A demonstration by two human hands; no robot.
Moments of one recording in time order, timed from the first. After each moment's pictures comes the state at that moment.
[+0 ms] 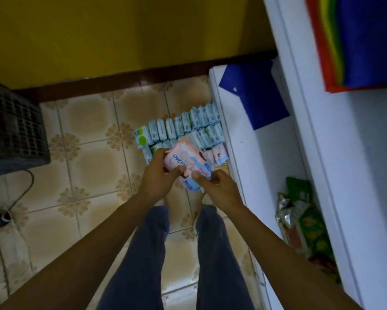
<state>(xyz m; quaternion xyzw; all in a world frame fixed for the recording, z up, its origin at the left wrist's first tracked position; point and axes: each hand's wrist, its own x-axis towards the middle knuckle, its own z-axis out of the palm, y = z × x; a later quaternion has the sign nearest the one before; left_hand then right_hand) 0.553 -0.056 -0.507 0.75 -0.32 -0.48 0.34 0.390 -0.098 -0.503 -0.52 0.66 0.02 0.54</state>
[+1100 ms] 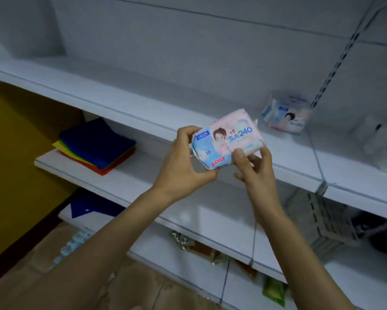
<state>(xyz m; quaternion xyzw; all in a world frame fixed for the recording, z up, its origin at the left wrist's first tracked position) 0.142 0.083 -0.082 0.23 -0.78 -0.40 0.42 0.017 0.185 -0.077 -0.33 0.64 -0.65 0.23</state>
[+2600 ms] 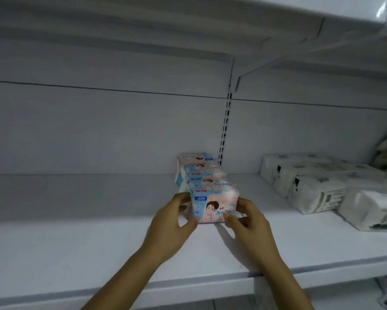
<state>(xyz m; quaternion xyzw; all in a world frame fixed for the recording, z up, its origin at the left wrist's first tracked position) -0.097 -0.004 -0.087 0.12 -0.86 -0.43 0.25 -0.192 0.171 -0.094 -0.25 0.80 -0.54 -0.02</state>
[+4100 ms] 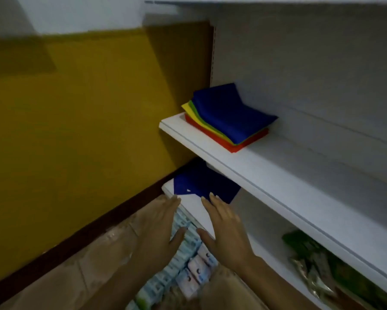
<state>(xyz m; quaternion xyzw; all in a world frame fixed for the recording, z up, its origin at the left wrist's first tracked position) 0.521 -0.124 -0.524 0.58 -0.75 -0.20 0.24 0.329 -0.118 -0.528 -0.79 0.57 -0.23 0.05</state>
